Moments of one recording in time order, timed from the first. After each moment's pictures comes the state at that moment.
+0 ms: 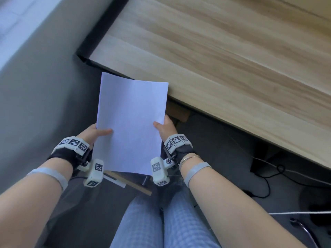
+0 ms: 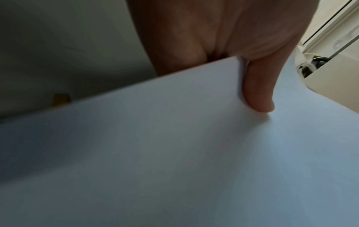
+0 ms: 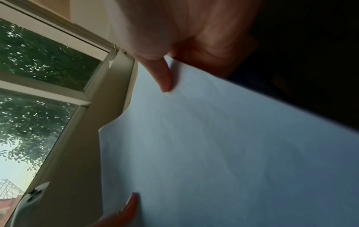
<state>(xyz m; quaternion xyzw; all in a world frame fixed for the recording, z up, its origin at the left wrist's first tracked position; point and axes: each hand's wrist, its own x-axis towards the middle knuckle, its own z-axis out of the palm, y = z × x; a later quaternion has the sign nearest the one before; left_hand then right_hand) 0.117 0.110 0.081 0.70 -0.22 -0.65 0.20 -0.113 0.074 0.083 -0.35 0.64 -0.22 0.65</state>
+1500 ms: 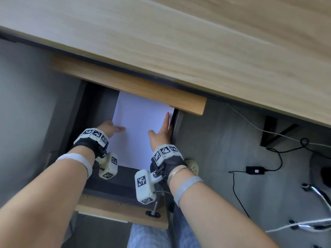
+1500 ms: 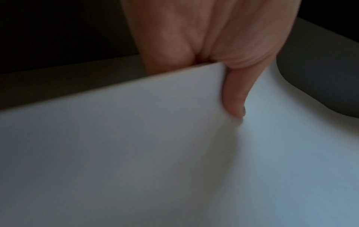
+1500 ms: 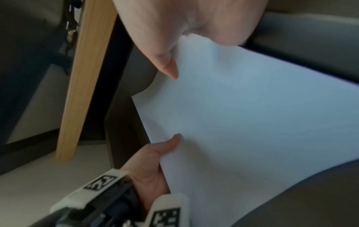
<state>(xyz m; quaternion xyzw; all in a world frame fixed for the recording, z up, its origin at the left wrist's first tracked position) 0.098 0.011 -0.142 0.73 -0.30 -0.61 -0.03 -0.071 0.060 -0.083 -0.24 0.77 -0.21 0.55</state>
